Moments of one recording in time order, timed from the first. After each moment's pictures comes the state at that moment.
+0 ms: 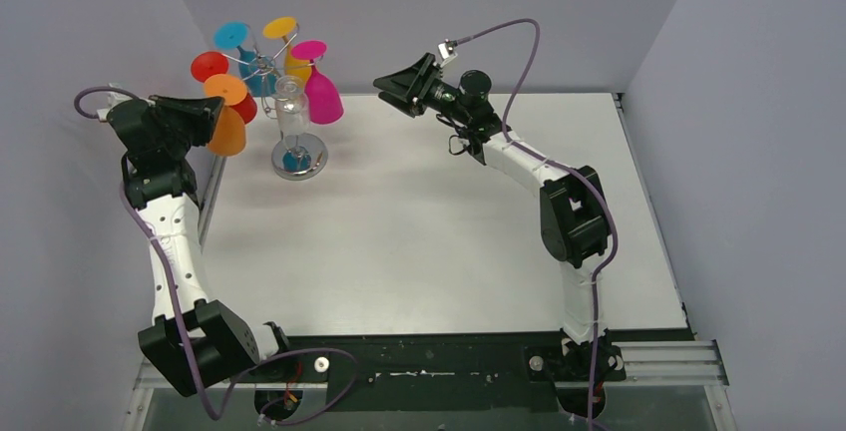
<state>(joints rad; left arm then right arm) 0.42 1.25 1.25 -0.19 0.35 -1.10 0.50 2.10 1.70 0.58 -0.59 1.27</state>
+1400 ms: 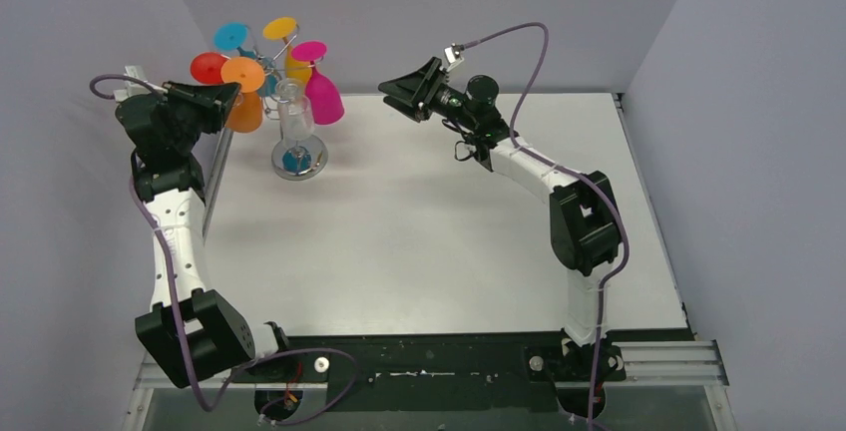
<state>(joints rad) 0.38 1.30 1.24 0.02 0.49 -1.15 0.50 2.02 1.60 0.60 -0.58 1.27</state>
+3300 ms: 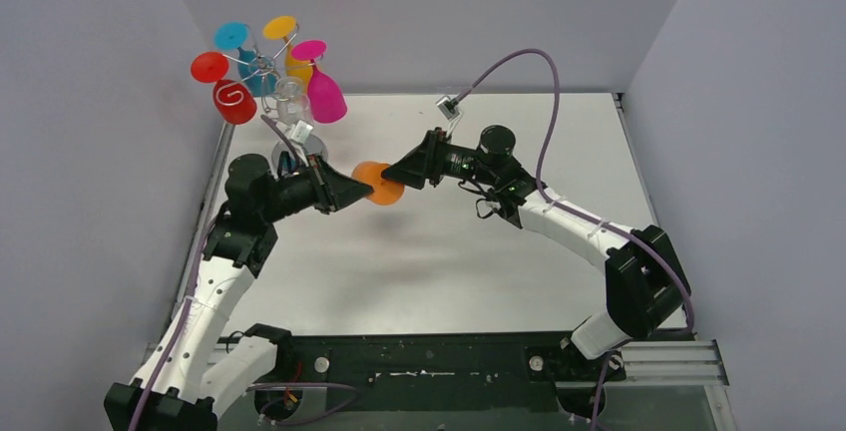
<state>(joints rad) -0.20 0.90 0.85 -0.11 0.73 -0.75 0.62 1.55 1.06 0.53 -0.70 0.83</state>
